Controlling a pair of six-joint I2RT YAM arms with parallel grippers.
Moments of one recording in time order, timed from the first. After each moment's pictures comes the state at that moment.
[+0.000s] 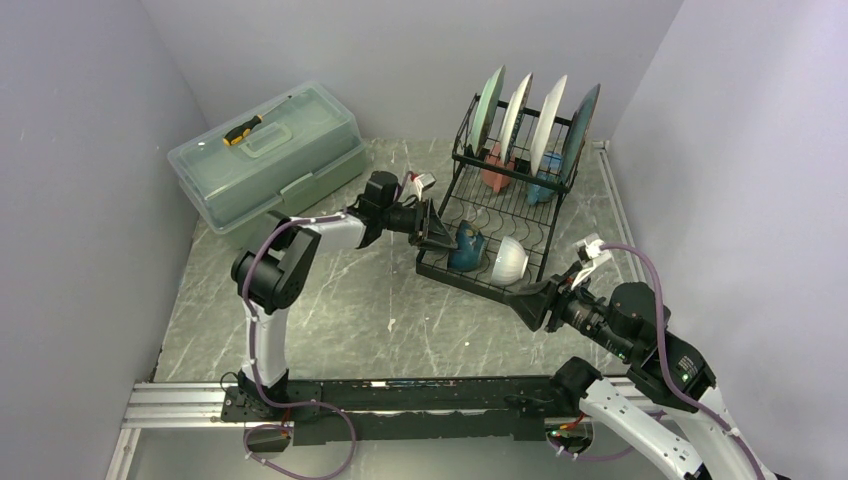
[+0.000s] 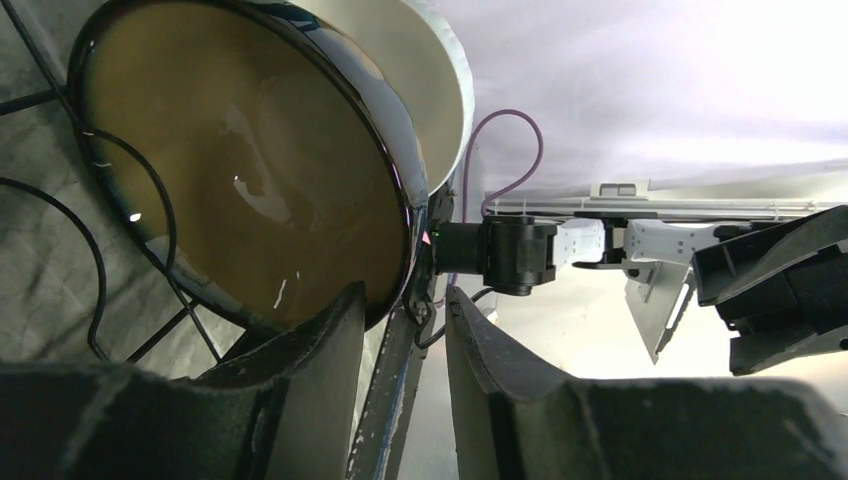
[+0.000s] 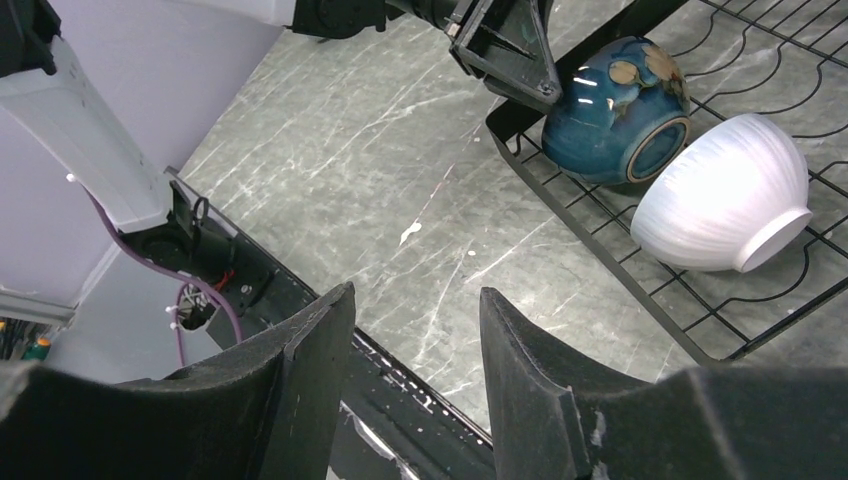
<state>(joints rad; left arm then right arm) -0.54 2.02 1.22 0.37 1.04 -0.92 0.70 0.35 0.86 -0.75 -0.06 0.45</state>
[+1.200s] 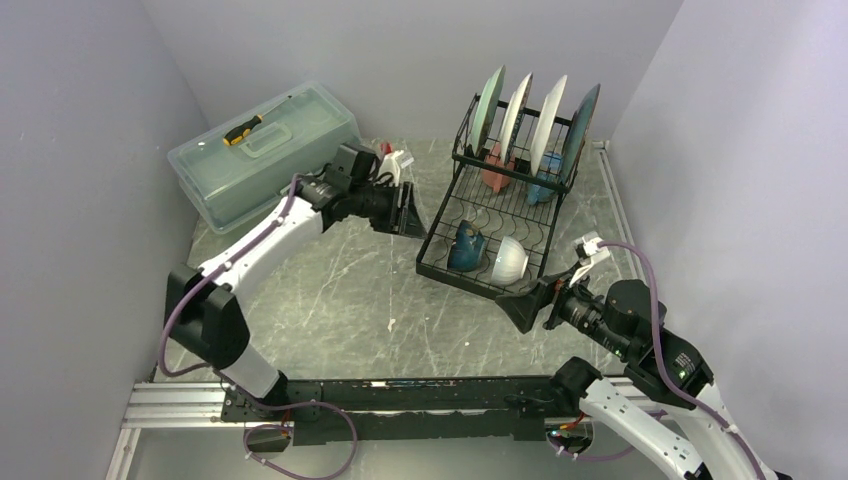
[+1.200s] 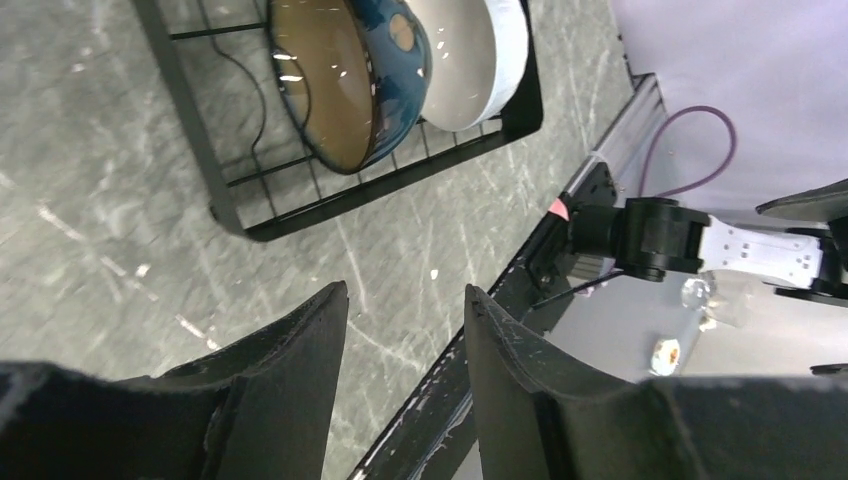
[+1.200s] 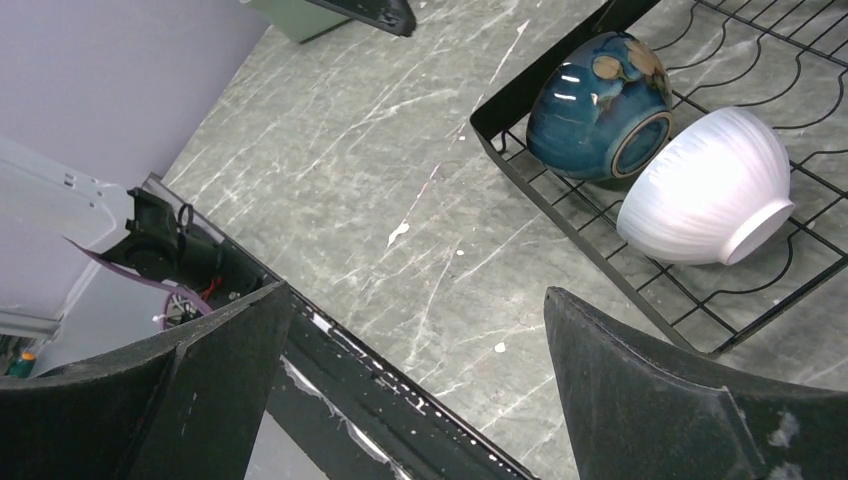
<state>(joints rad) -0.54 1.60 1.41 -0.55 0.61 -0.39 0.70 0.37 0.86 -0.75 -0.03 0.45</state>
